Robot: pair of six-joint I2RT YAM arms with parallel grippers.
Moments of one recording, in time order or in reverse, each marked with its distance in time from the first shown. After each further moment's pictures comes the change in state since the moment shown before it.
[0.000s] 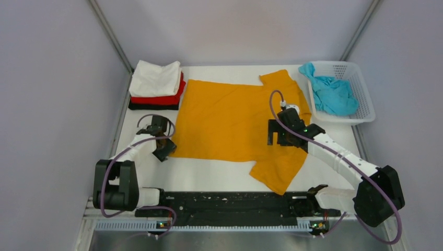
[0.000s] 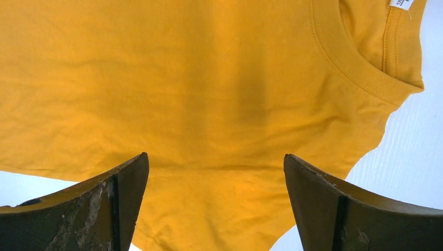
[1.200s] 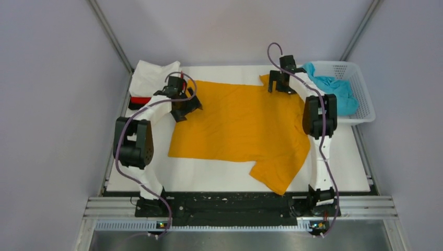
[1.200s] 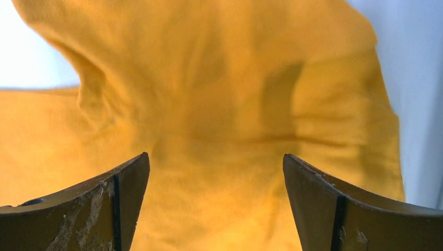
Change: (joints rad) left arm -0.112 0.534 0.670 0.105 0.280 0.194; right arm -0.361 1.193 1.226 -0.016 -0.113 -0.232
